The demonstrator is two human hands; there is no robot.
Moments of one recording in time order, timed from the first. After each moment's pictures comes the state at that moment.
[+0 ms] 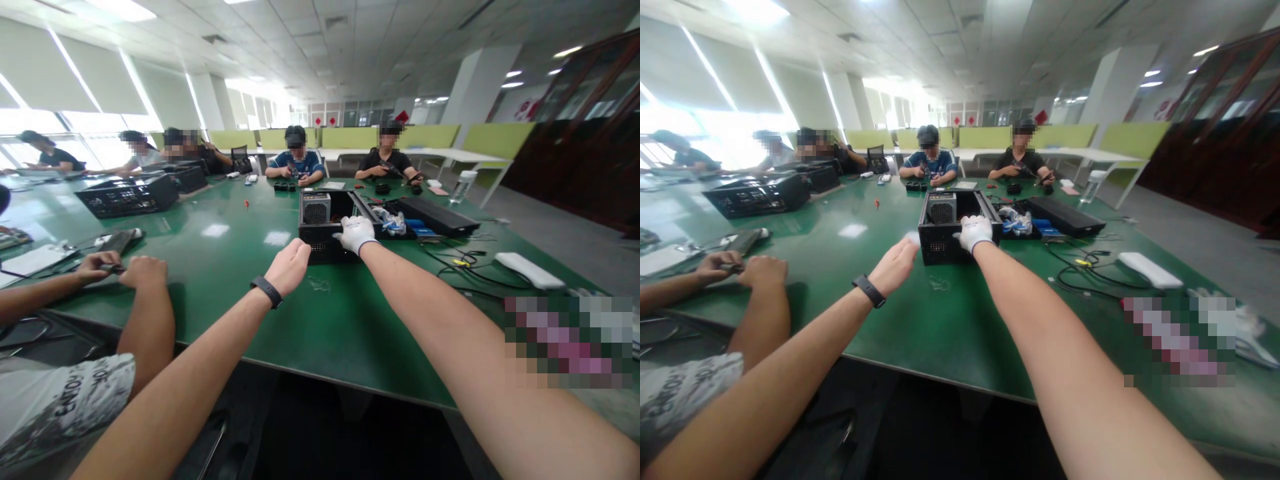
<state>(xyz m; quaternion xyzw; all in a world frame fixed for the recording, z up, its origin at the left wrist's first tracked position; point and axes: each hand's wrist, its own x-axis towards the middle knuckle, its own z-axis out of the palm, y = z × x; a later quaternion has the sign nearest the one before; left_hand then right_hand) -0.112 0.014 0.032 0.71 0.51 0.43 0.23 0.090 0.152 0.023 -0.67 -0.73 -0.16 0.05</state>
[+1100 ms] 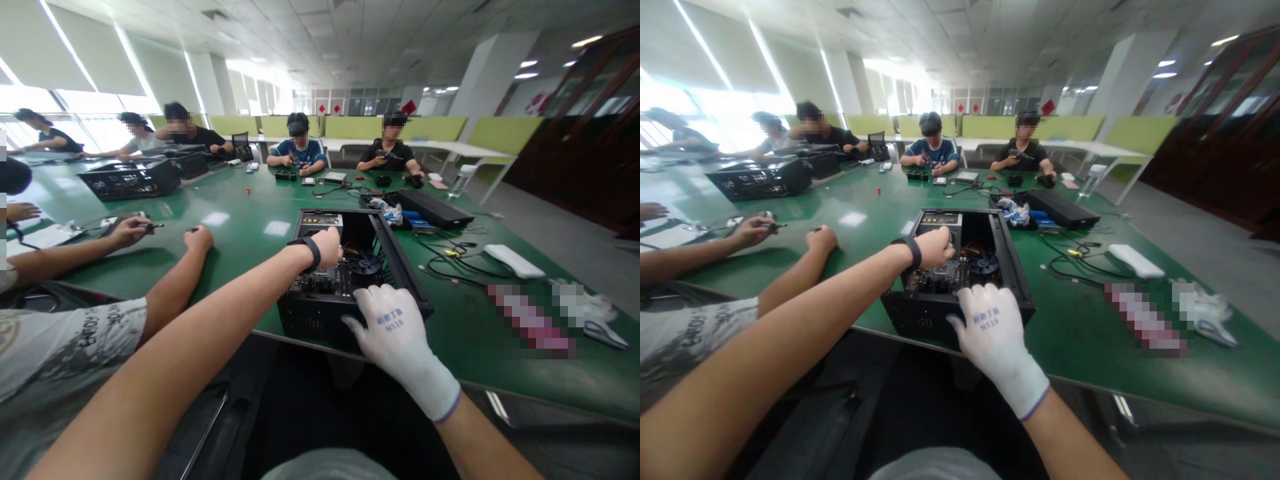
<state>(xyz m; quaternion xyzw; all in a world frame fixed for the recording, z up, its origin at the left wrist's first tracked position) -0.045 -0.002 0.073 0.83 0.55 0.06 0.08 0.098 -0.146 0.015 -0.58 -0.79 -0.17 0.09</state>
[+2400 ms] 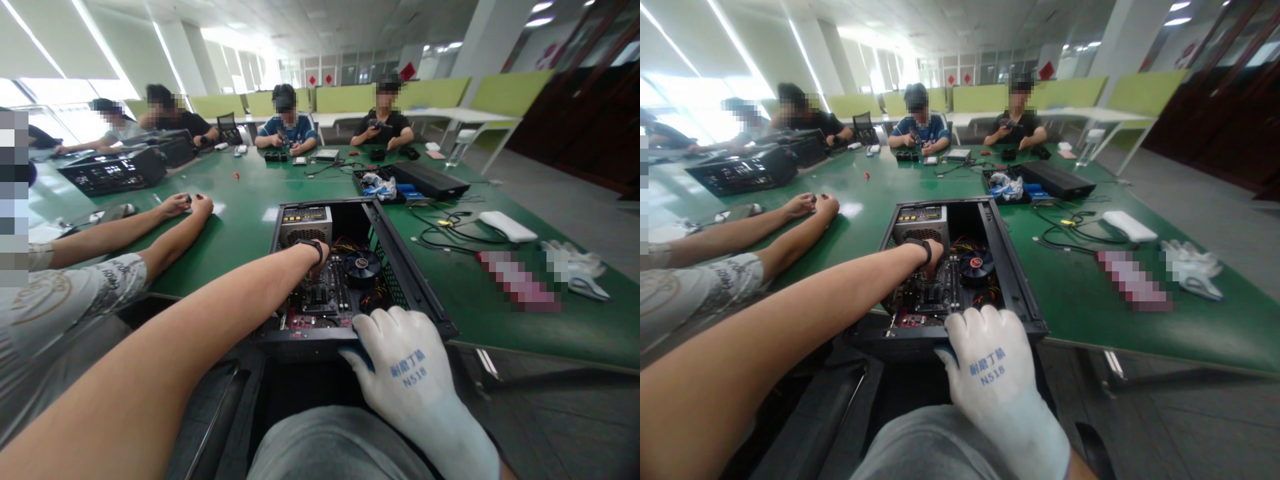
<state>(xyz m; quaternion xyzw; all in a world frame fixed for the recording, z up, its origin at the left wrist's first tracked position) -0.013 0.008 0.004 0.82 0.50 -0.27 0.05 0.107 -0.231 0.008 -0.57 -0.80 -0.12 0.15</state>
